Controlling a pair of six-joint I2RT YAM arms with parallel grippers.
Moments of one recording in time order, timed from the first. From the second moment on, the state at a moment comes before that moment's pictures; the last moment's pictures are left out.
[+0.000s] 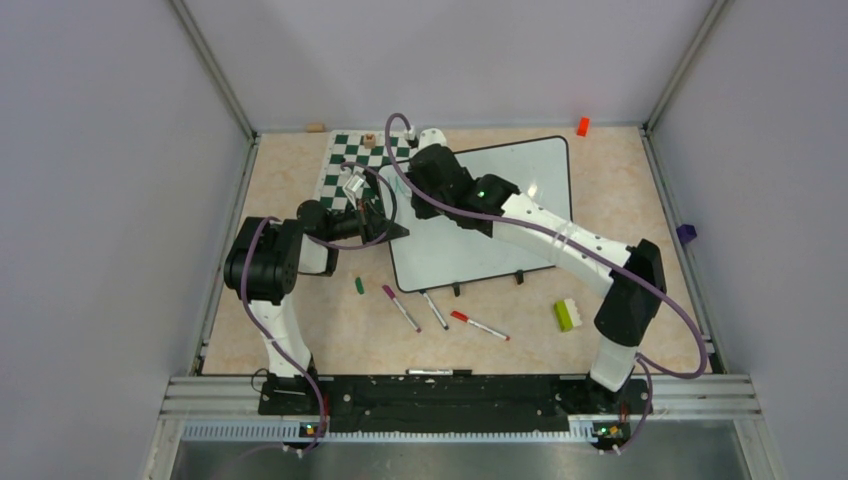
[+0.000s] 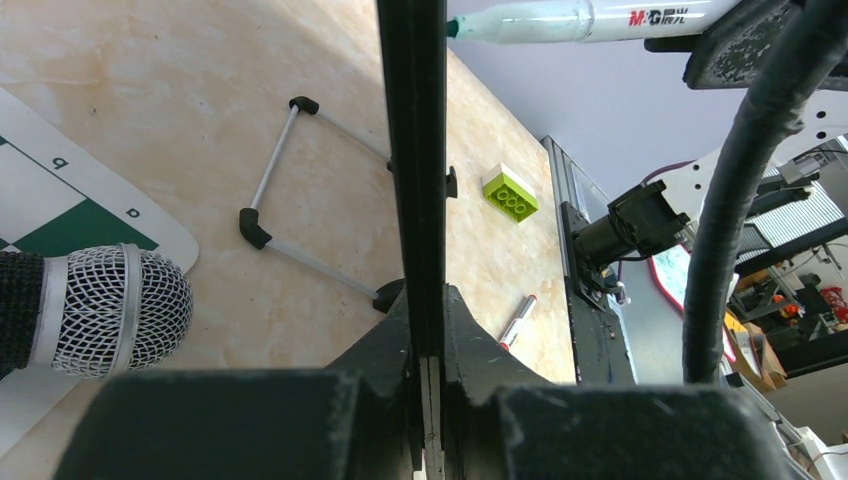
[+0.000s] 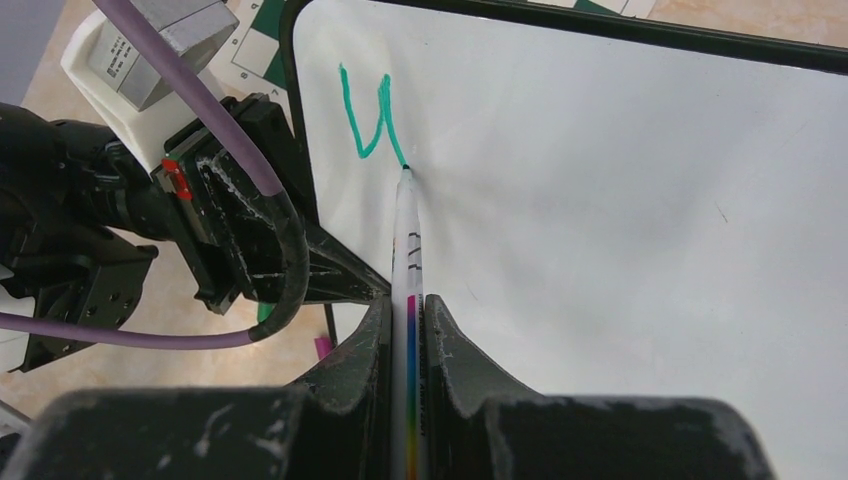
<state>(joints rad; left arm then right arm) -0.09 1.96 0.71 1.44 1.27 -0.89 0.91 1.78 1.72 -0.57 0.31 0.38</state>
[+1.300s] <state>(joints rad) -0.09 1.96 0.71 1.47 1.28 -0.90 0.82 1.49 1.50 -0.38 0.26 0.31</state>
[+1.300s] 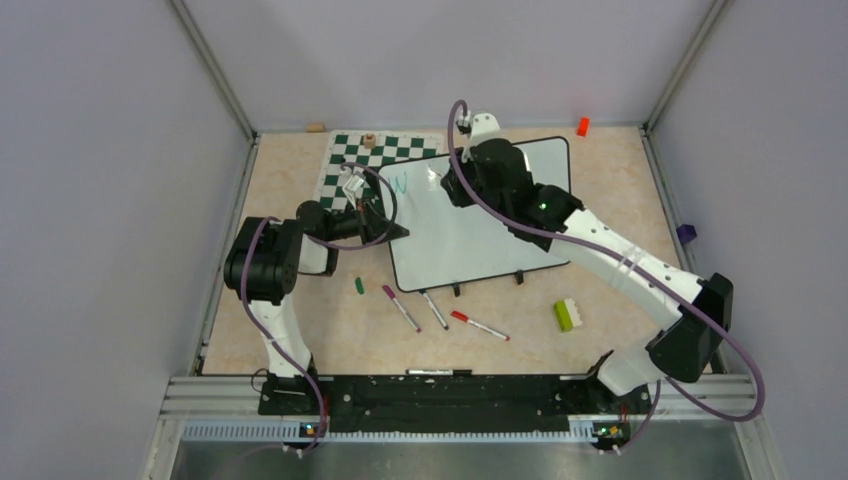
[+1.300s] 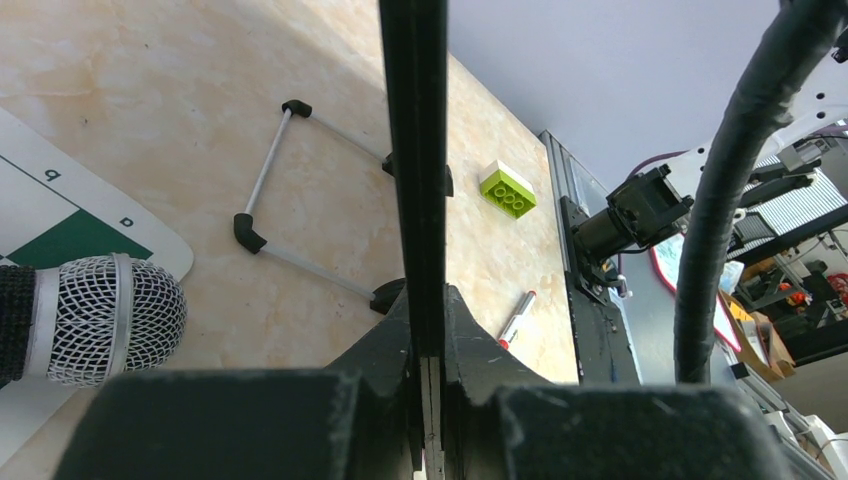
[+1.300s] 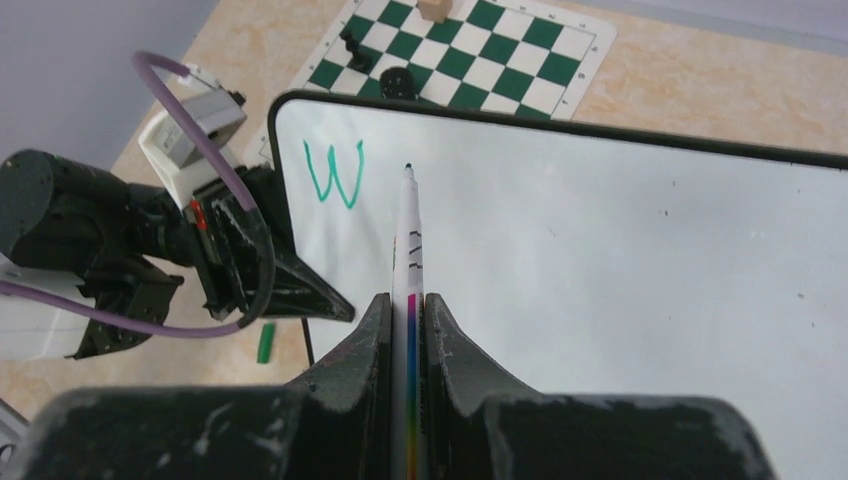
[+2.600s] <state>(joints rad) -0.08 1.99 0.74 1.48 1.29 -0.93 0.82 1.47 1.41 -0.32 0.23 0.31</state>
